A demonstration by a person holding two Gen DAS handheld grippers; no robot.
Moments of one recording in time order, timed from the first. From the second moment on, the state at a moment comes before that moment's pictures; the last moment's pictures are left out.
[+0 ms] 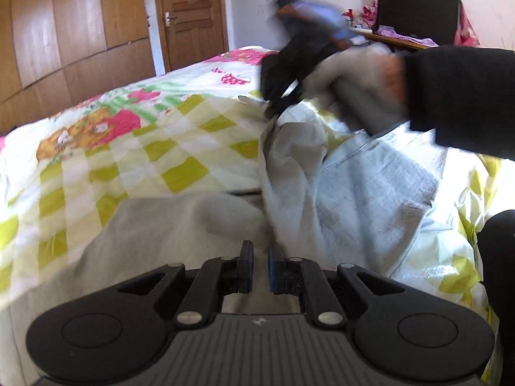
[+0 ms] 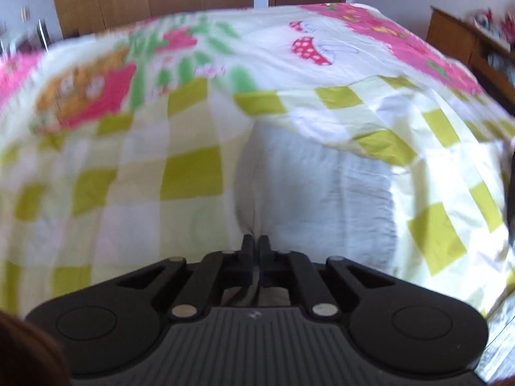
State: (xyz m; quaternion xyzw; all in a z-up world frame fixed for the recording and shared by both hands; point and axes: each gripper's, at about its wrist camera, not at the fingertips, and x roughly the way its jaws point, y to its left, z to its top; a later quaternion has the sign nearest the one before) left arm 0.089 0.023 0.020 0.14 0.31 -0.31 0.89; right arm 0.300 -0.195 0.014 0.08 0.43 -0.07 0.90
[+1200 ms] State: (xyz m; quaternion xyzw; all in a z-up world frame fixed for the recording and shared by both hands) left arm 0.081 -0.114 0.009 0.21 0.32 -0.39 0.84; right arm 0.045 -0.440 0.029 0.39 0.24 -0.12 0.88
